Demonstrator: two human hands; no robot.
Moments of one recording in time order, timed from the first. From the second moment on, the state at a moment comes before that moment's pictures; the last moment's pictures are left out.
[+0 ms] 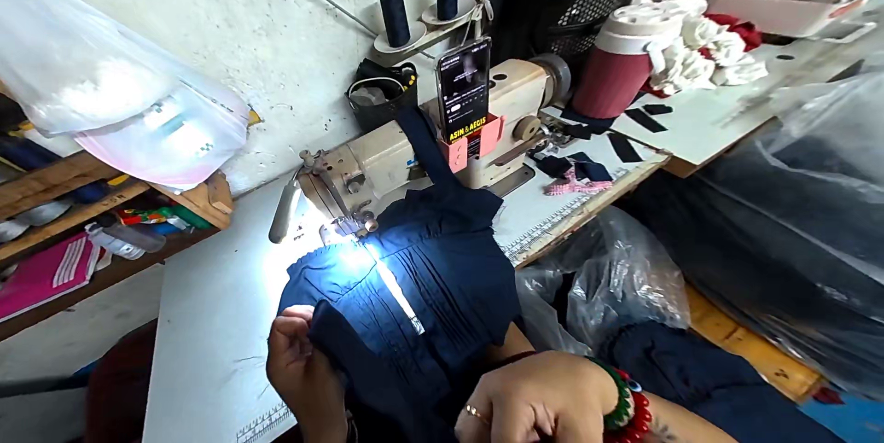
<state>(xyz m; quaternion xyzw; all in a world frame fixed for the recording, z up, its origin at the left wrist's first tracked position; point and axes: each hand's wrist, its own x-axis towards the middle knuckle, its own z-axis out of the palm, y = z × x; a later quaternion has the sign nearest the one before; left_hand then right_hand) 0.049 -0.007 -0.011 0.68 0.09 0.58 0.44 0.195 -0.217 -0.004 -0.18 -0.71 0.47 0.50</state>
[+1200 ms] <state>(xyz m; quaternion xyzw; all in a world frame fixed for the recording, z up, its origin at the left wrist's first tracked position) 0.022 0.016 -0.024 0.74 0.24 0.60 0.19 0.236 -0.187 -0.047 -0.52 -0.36 0.24 0.74</state>
